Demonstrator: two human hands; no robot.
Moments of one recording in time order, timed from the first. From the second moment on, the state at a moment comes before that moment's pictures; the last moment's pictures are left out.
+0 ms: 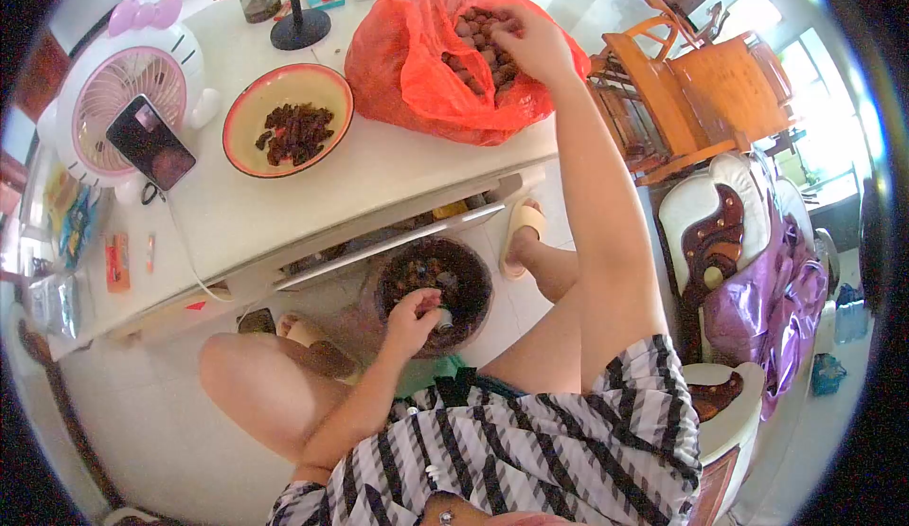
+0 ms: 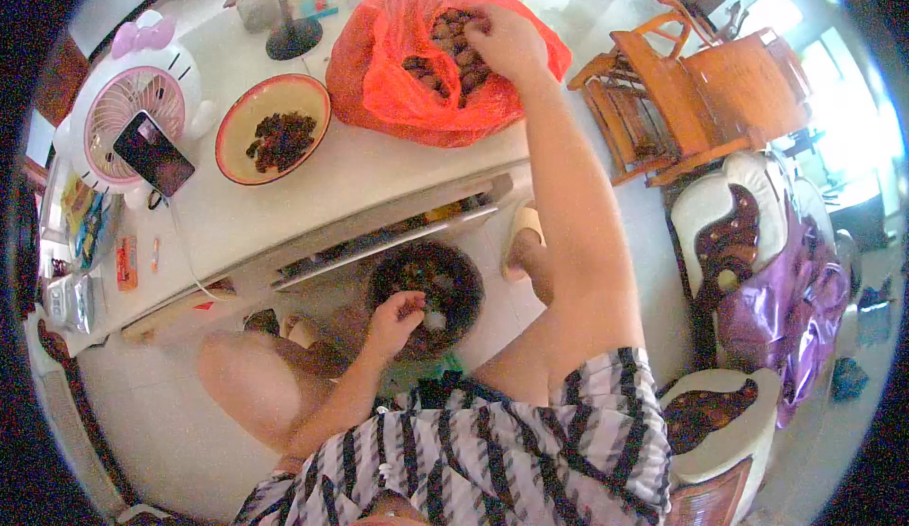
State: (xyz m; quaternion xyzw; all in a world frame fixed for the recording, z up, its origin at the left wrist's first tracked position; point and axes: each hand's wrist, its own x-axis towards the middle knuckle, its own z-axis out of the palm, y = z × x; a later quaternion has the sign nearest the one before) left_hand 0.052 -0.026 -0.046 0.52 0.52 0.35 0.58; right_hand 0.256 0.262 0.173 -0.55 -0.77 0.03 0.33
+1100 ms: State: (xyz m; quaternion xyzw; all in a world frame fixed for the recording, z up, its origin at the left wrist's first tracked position) left_hand 0.061 -0.035 -0.048 0.33 0.42 0.51 0.67; right_hand 0.156 -0.034 -0.052 -0.50 -0.29 0.68 0.45
